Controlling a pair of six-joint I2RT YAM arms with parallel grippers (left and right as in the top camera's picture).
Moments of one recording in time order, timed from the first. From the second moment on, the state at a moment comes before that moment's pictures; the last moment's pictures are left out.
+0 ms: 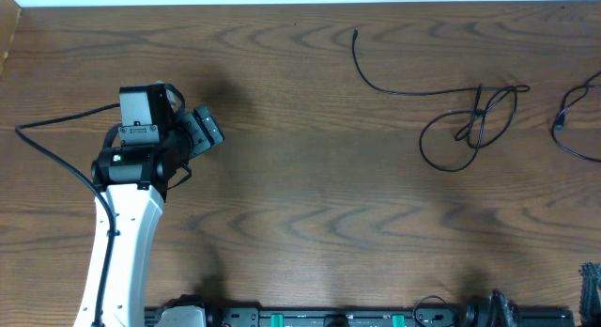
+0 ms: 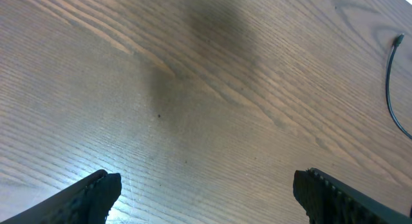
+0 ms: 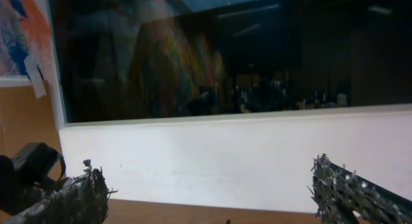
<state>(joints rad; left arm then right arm) 0.05 1.27 1.09 -0.78 0.07 -0.45 -0.20 0.01 1.07 -0.67 -0.43 0.27</state>
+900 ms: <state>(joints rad) 0.05 1.27 1.09 -0.78 0.07 -0.45 -0.20 0.01 1.07 -0.70 -0.37 0.24</state>
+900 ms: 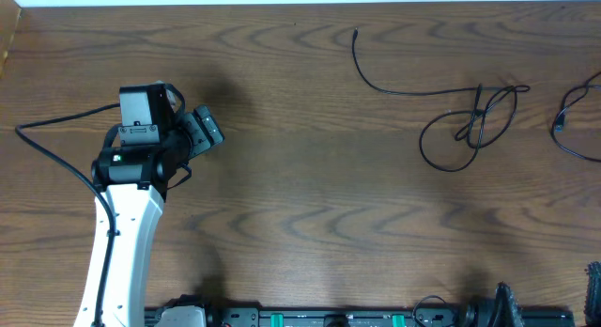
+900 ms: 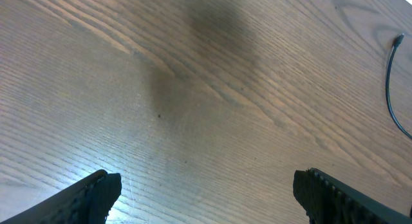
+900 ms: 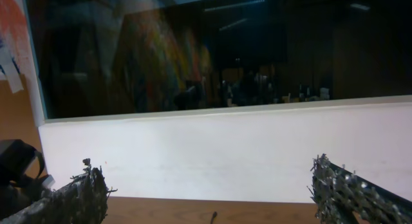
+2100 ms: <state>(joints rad) 0.05 1.27 1.09 -0.78 0.07 -0.45 -0.20 0.01 0.28 -0.03 -0.32 0.22</state>
